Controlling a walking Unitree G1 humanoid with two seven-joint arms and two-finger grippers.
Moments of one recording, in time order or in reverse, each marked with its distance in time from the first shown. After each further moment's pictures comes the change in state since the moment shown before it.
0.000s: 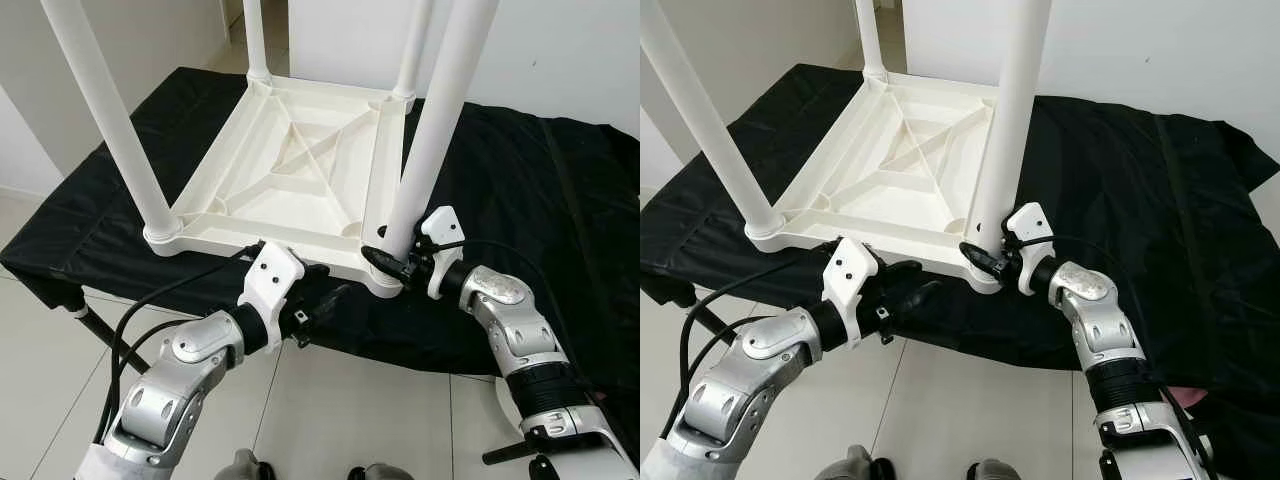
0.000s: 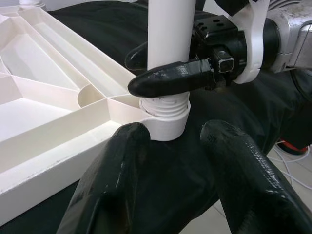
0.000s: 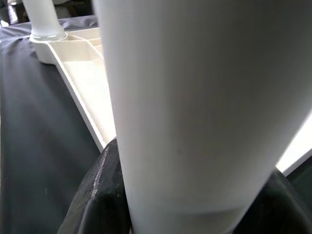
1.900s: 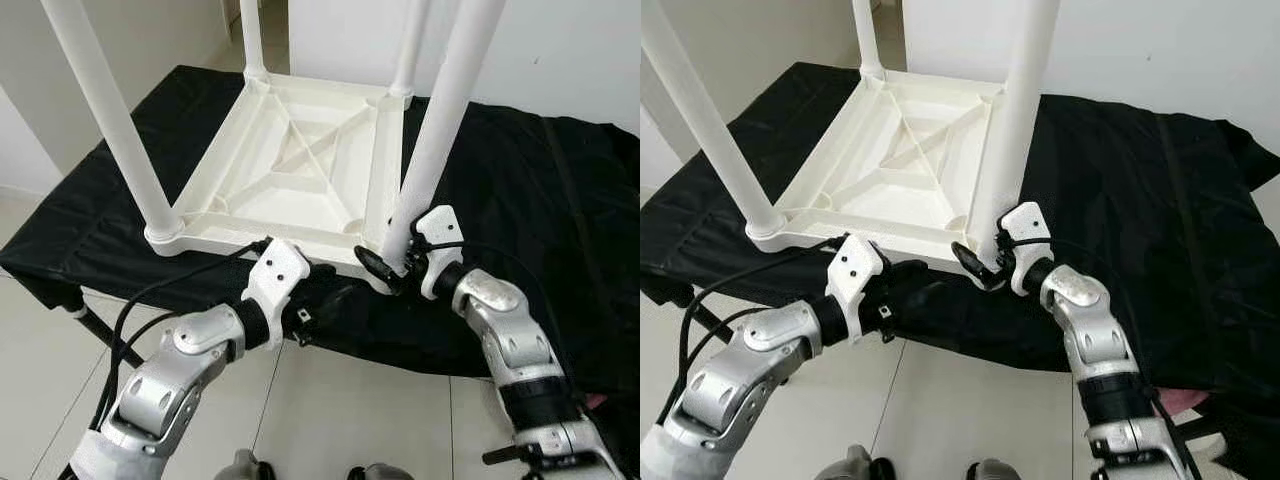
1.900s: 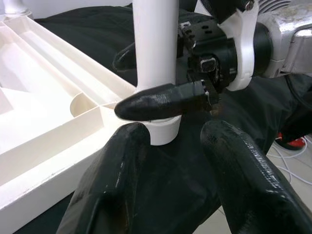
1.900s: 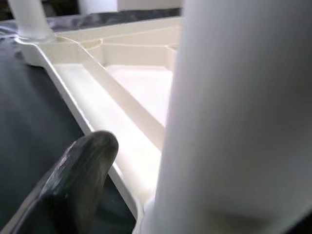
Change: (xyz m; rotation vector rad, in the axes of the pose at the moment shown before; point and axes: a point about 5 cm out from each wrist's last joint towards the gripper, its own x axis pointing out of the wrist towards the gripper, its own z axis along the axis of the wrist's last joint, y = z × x) left arm 0.006 0.002 0.006 0.029 -0.004 -0.044; right arm 0.008 0.007 0.006 -0.026 0.003 0.010
